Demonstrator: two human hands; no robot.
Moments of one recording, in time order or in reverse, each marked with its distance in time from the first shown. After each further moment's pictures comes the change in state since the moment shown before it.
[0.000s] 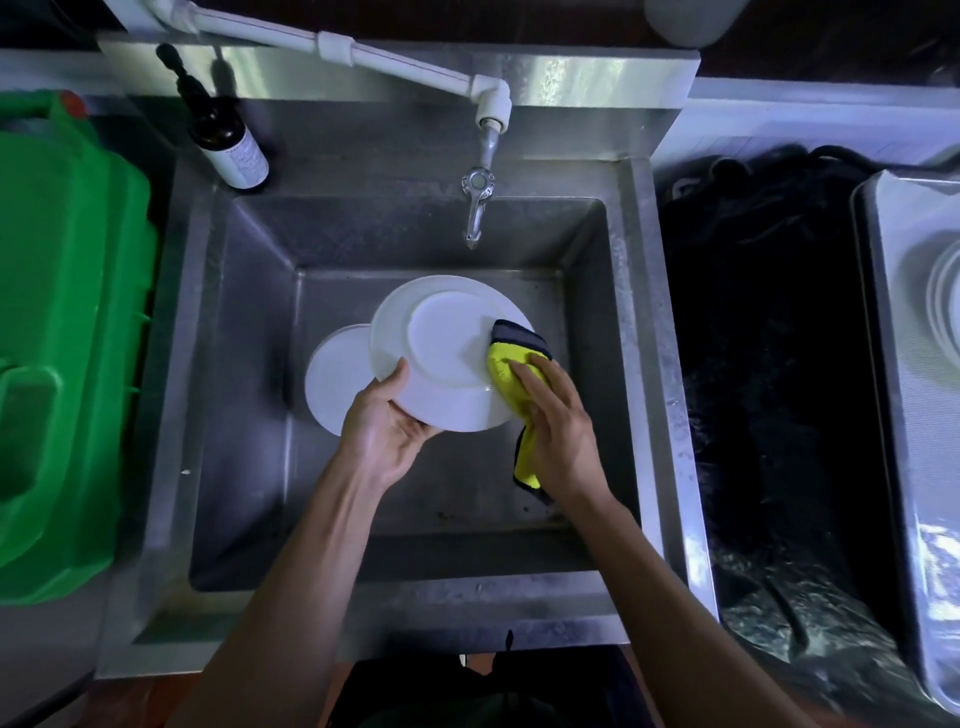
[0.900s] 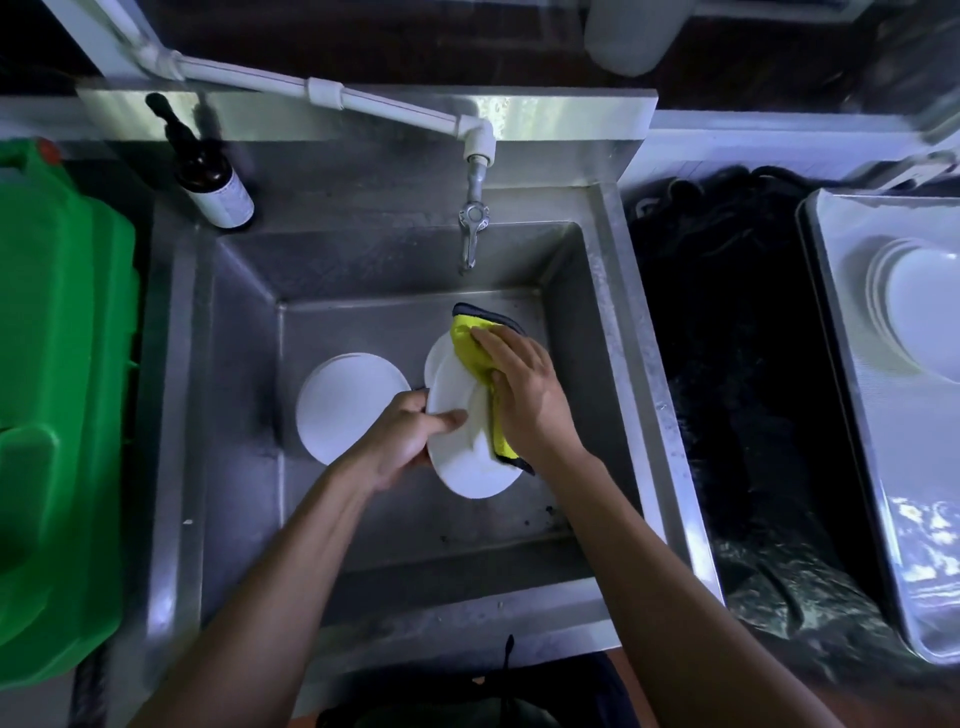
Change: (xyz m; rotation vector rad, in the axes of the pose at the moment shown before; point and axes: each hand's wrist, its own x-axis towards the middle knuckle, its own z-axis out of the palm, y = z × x) left_hand 0.014 0.029 0.000 0.788 -0.243 -0.109; right_hand 0.052 -0.062 0.007 -0.154 -0.004 -0.042
